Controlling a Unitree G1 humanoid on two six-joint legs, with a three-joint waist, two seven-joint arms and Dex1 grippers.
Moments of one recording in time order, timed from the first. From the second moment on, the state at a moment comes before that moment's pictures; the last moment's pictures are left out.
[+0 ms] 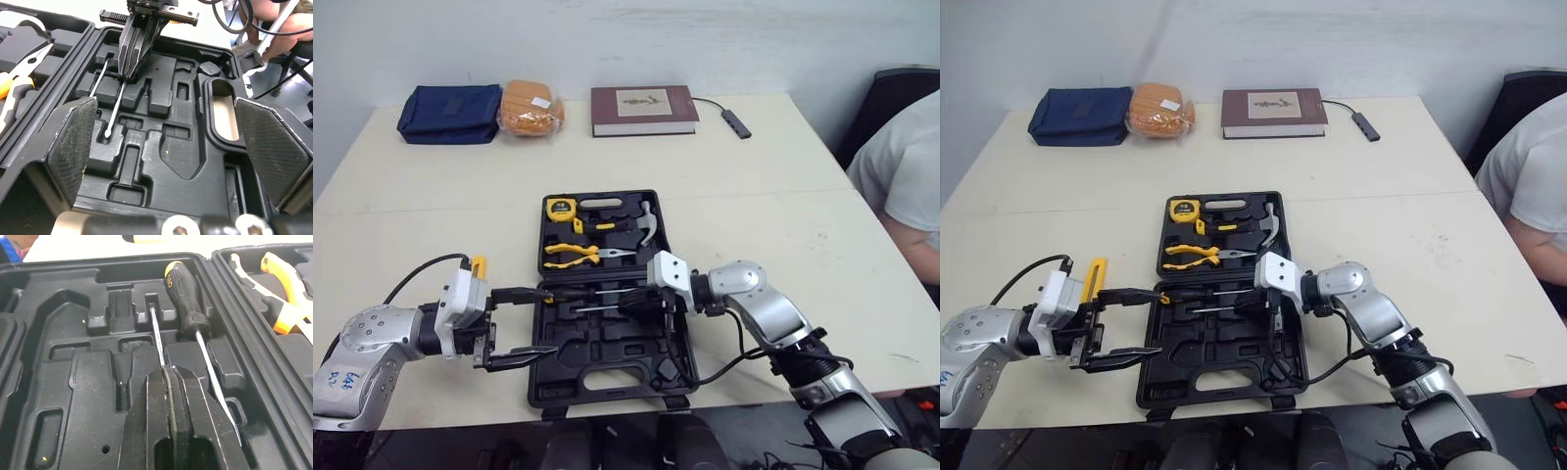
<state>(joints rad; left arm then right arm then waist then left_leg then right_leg) 0.01 0.81 0.22 -0.26 -0.62 0.29 -1.21 -0.55 -0.43 0.37 0.09 0.19 0.22 1.15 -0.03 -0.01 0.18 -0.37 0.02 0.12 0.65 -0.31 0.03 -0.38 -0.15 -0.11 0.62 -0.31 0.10</state>
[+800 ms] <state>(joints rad) 0.27 0.76 0.82 0.20 -0.63 0.11 -1.07 0.00 -0.85 -0.52 0.00 0.41 -0.12 1.23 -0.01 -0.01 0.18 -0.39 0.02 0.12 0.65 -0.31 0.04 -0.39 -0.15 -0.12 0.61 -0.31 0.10</state>
